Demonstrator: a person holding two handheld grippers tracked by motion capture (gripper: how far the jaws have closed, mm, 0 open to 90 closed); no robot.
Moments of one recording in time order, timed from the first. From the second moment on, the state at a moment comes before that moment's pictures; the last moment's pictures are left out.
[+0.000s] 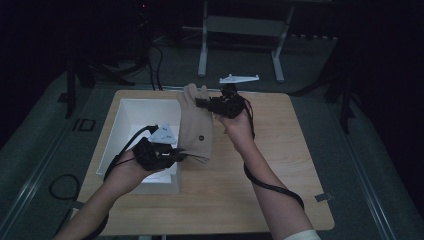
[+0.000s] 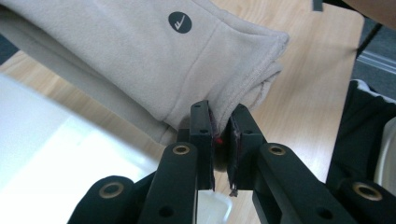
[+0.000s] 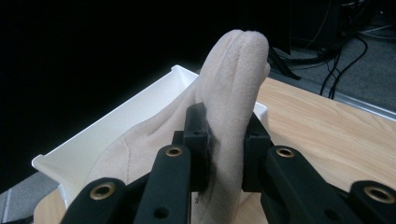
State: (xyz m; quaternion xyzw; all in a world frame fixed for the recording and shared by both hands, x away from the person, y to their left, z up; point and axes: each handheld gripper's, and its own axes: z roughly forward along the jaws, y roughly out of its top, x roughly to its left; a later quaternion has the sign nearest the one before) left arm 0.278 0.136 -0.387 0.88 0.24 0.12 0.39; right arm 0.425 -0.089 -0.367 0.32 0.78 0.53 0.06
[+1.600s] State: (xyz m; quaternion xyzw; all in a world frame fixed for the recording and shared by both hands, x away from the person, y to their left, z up) left arm 0.272 0.230 -0.448 0.87 0.36 0.13 0.33; right arm 0.434 0.035 -0.415 0.30 0.82 0.48 0.02
